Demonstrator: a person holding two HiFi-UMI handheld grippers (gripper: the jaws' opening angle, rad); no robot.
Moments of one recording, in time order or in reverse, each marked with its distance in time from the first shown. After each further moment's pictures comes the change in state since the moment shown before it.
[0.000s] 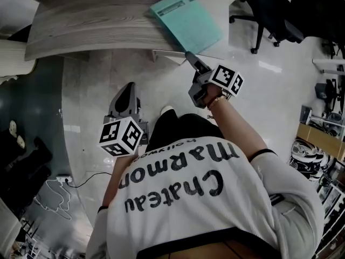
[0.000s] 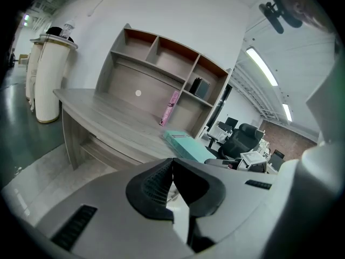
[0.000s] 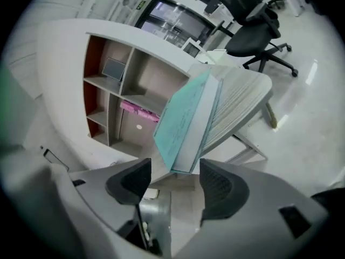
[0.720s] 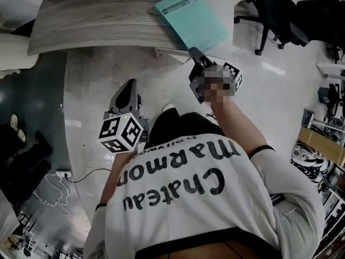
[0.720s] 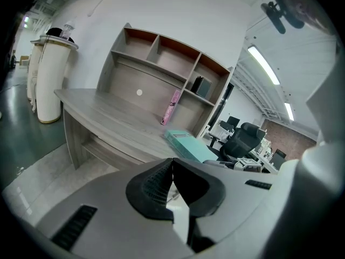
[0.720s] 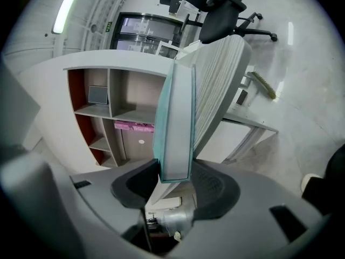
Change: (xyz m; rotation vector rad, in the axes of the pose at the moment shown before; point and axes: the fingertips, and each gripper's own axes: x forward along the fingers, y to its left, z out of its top) left arm -0.001 -0.001 0.002 0.000 0.006 0.018; right arm 0.013 -0.015 0.005 0.292 -0.052 0.094
